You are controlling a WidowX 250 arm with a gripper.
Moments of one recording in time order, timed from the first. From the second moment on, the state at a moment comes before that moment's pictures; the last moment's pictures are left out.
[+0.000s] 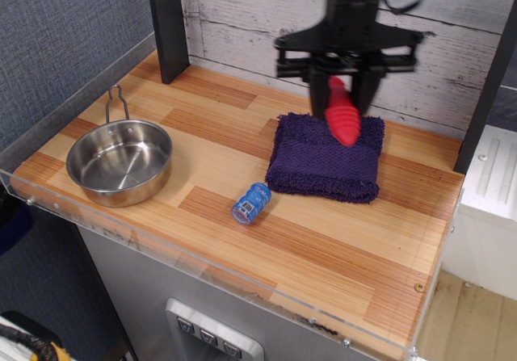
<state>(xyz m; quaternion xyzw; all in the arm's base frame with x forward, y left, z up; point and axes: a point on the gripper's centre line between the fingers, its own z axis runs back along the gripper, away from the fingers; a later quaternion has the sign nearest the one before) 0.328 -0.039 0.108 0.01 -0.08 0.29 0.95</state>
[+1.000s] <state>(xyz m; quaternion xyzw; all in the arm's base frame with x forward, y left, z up) 0.357 0.048 0.060 0.02 -0.09 0.49 0.87</state>
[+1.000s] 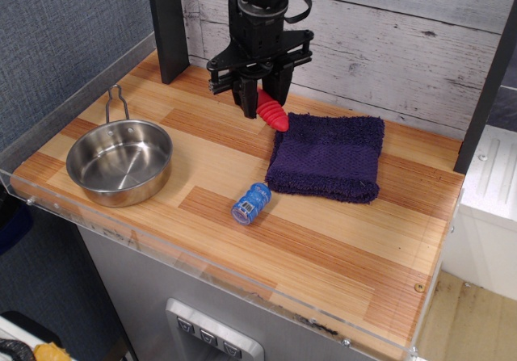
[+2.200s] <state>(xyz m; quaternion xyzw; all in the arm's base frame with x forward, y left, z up) 0.383 0.087 0.012 0.06 -0.08 0.48 0.87</state>
